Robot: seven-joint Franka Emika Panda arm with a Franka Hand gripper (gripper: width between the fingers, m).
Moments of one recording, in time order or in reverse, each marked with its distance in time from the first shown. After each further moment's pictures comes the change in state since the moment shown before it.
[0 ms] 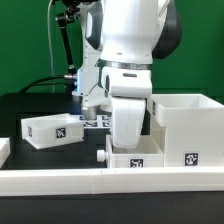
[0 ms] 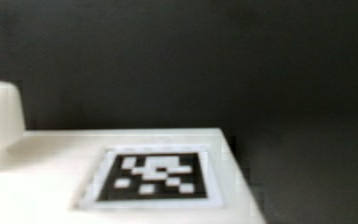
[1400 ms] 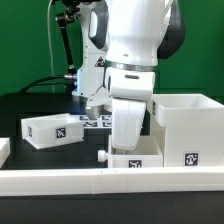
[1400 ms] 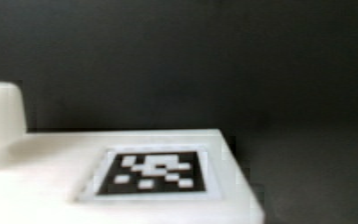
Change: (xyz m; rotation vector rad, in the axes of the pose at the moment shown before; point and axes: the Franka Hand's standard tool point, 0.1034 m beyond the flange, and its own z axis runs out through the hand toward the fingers) arm 0.006 -0.002 0.001 0.035 -0.020 0.075
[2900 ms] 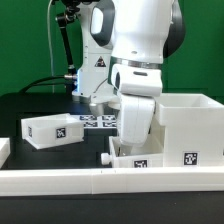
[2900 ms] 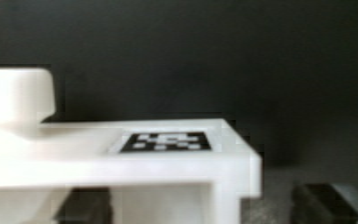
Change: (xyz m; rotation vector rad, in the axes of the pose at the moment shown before) arm 0.004 0.004 -0.016 -0.007 -0.040 -0.063
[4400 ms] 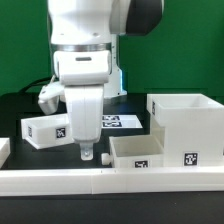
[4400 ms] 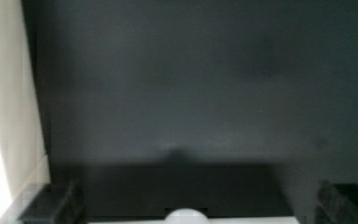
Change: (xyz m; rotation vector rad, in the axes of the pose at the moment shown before) arm -0.068 0.043 -0.002 0.052 0.201 -0.033
